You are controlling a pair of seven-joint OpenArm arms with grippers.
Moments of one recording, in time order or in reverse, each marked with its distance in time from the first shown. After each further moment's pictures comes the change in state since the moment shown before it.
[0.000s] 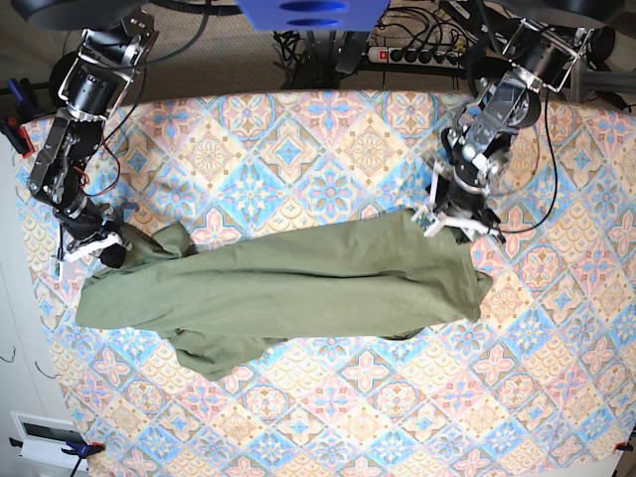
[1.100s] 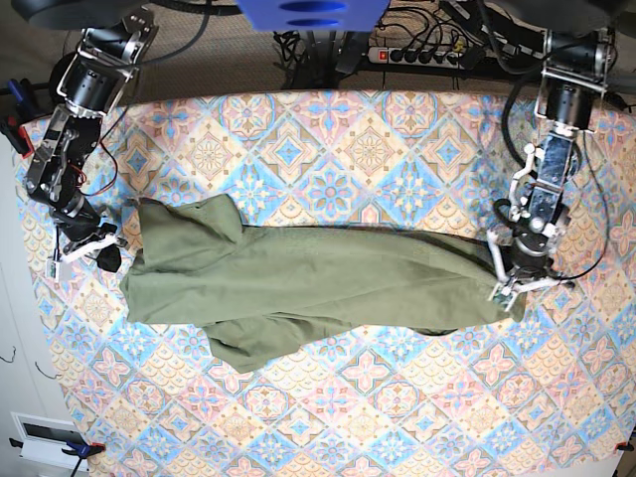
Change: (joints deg) left arm -10.4 -3.1 -13.5 -7.7 -14.6 -3.2 1.2; right arm -1.4 0.1 -0.4 4.2 0.2 0.0 0.0
